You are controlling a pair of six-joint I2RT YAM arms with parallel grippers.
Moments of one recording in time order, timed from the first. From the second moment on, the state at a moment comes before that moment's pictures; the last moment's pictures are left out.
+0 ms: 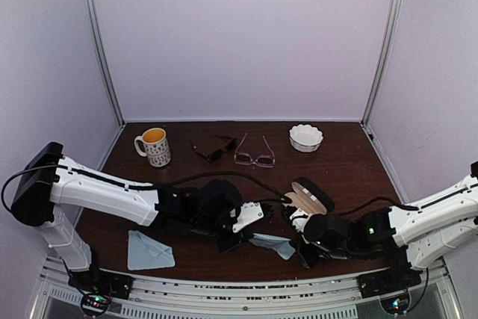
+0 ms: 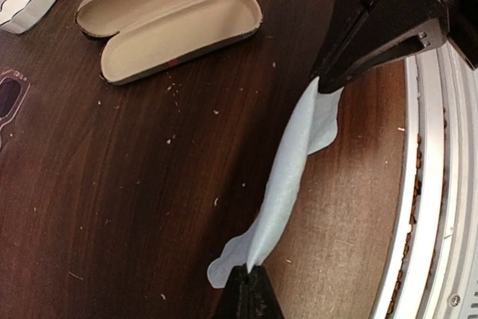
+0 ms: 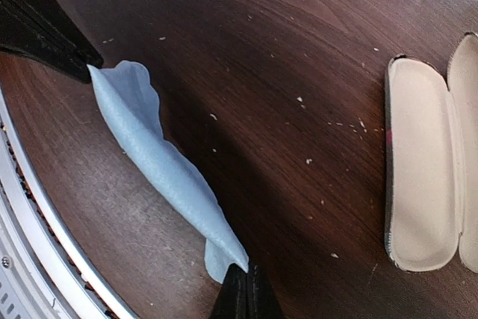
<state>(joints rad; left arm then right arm) -1.26 1.65 0.99 -0.15 -0.01 0.09 1.34 1.22 0.54 -0.21 0.37 0.46</state>
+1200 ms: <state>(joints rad) -1.06 2.02 1.47 -0.33 0.25 0.30 1.30 1.19 0.58 -0.46 0.59 0.76</state>
